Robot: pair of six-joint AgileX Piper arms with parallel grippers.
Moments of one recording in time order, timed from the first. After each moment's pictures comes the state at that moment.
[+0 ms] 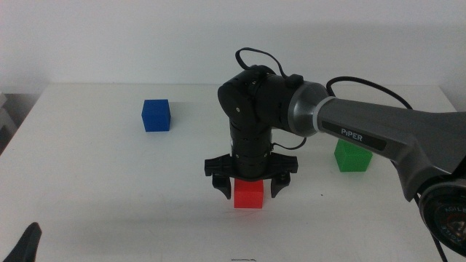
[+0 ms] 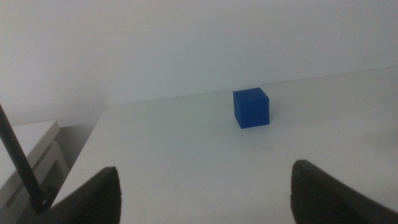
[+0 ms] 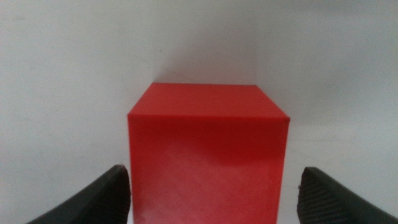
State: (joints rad) left arm -0.06 -0.01 0.03 -0.01 0.13 0.11; right arm 0.75 2.21 -1.84 -0.08 1.21 0.76
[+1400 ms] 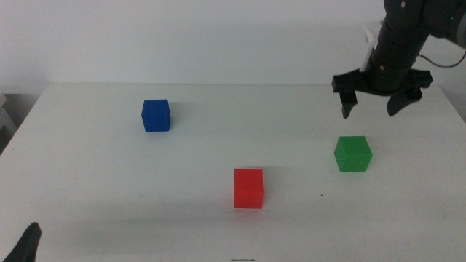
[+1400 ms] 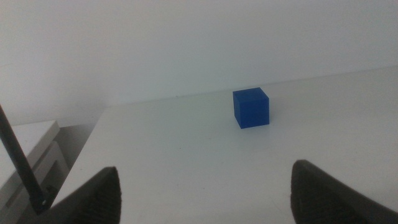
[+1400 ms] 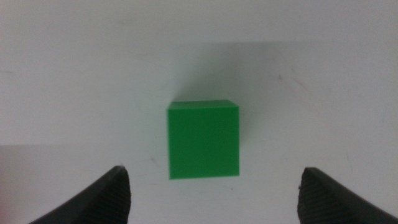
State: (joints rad) left arm -0.06 -0.01 0.03 -0.01 0.13 0.11; right arm 0.28 1.98 -1.82 -0.12 1.24 0.30
